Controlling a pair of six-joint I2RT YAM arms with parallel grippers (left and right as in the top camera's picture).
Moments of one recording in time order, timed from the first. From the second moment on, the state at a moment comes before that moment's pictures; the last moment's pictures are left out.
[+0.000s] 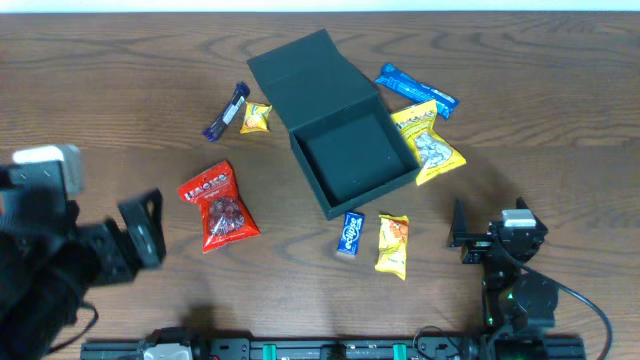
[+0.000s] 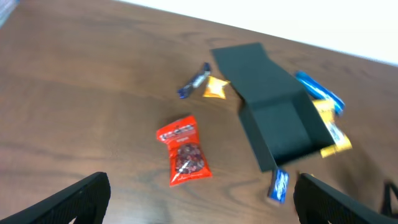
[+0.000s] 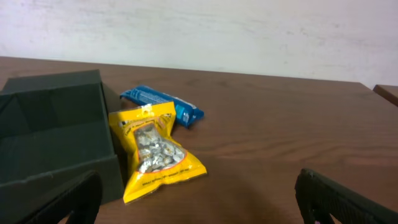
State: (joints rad) left arm 0.02 1.09 2.07 -1.69 0.07 -0.21; right arm 0.00 0.01 0.06 -0.18 0.02 -0.05
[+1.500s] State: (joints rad) left arm 0.19 1.38 0.78 -0.74 0.28 -0.43; right arm 0.00 0.01 0.06 -0.18 0.02 -0.05
